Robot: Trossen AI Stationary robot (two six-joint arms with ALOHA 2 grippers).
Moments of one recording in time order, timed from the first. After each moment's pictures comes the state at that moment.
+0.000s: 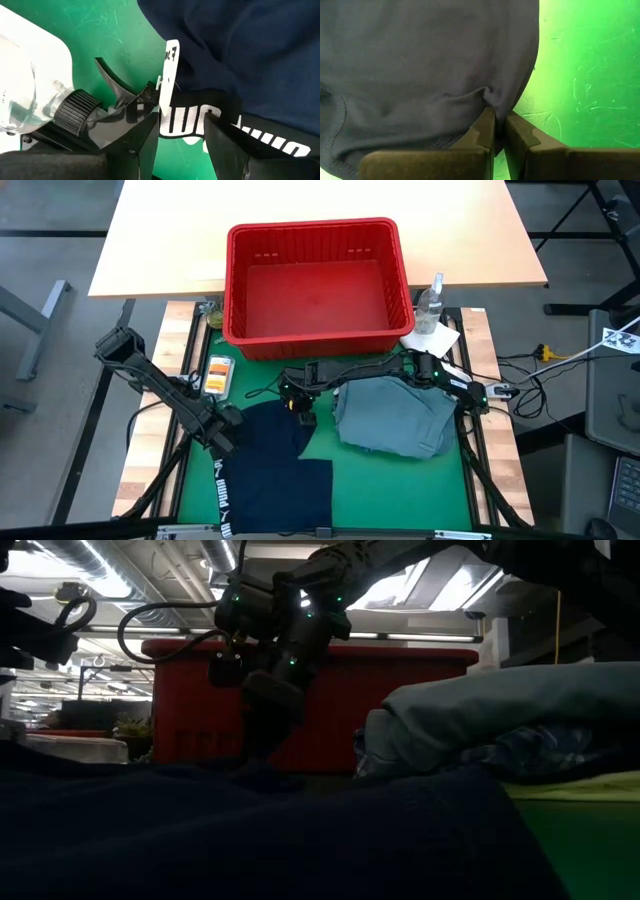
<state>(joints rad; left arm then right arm) -0.65 1.37 0.72 -1.06 -0.07 -1.12 -0.05 2.41 1.95 -0.69 -0.15 -0.19</state>
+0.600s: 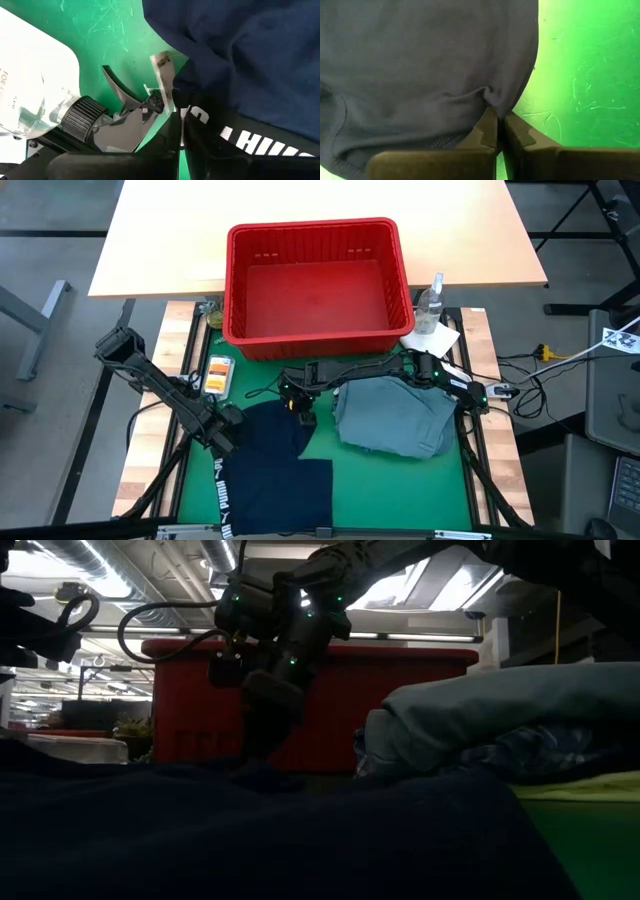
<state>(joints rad) -0.65 1.37 0.72 -1.06 -0.11 -1.12 -0.05 2.41 1.95 -0.69 -0.15 -0.19</state>
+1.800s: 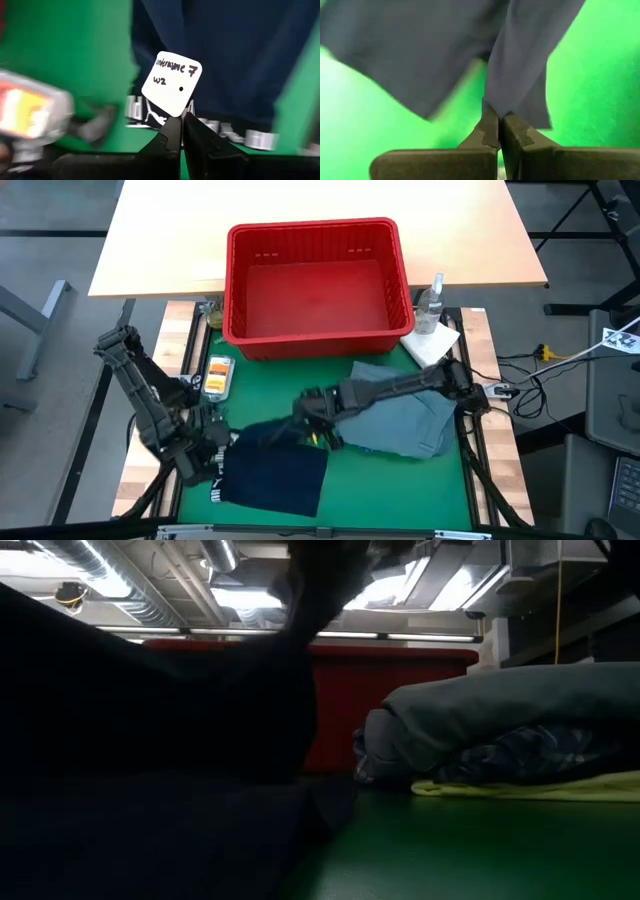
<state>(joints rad) -0.89 1.36 1.18 -1.33 -0.27 -1.16 0.17 2.14 1.95 -0.97 -0.03 -0.28</state>
